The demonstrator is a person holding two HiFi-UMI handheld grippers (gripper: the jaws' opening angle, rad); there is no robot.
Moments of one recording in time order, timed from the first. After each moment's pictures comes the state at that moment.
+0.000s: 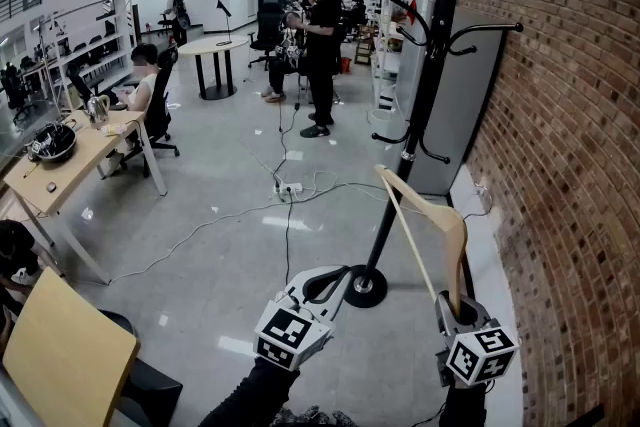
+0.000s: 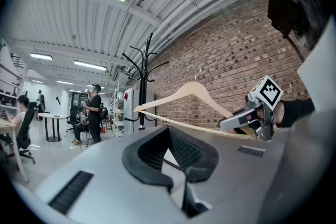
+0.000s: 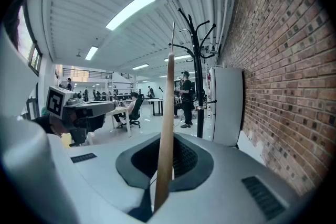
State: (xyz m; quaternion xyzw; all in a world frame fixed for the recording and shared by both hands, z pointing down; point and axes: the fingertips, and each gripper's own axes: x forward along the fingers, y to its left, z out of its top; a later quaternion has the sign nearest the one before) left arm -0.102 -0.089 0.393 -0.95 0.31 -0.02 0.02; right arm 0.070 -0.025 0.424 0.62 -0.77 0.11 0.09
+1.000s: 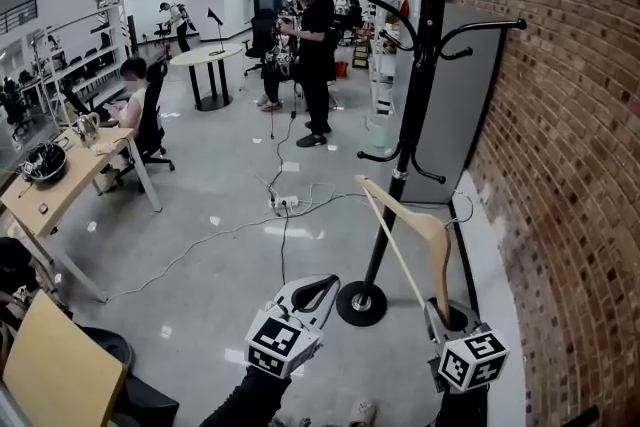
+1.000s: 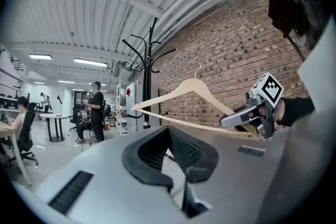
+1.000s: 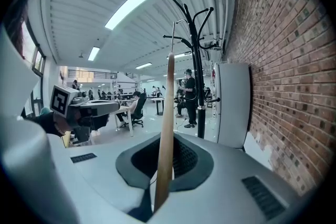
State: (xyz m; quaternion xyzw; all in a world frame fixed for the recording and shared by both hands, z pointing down) left arm -0.059 -0.179 0.409 -0.94 0.33 -0.05 0.02; right arm 0.110 -0.118 0.439 0.59 -0.79 0.12 0.10
